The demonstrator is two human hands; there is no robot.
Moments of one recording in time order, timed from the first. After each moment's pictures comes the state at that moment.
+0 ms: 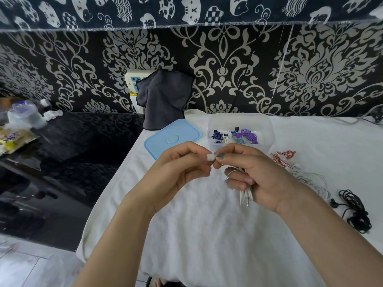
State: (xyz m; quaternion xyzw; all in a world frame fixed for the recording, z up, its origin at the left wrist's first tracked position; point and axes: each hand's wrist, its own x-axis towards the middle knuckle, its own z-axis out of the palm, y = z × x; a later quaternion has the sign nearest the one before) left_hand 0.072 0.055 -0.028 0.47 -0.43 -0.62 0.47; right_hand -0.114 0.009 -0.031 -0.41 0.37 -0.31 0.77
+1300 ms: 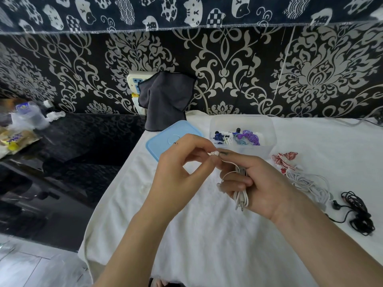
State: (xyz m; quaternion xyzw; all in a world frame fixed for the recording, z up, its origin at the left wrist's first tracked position) left_hand 0.050 0.066 -0.027 0.51 -0.64 -0.26 0.52; right_hand -0.107 0.017 -0.030 -0.19 0.32 -0.31 0.88
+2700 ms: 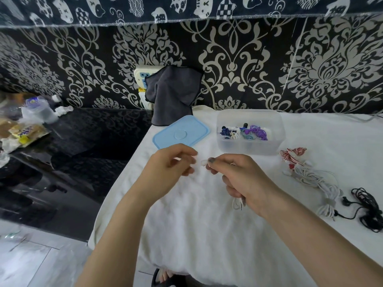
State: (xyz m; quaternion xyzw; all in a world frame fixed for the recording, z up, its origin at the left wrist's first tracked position) left_hand 0.104 0.062 -0.050 0.67 -0.53 -0.36 0.38; right_hand -0.084 0.019 -0.067 -0.52 0.48 -0.28 0.65
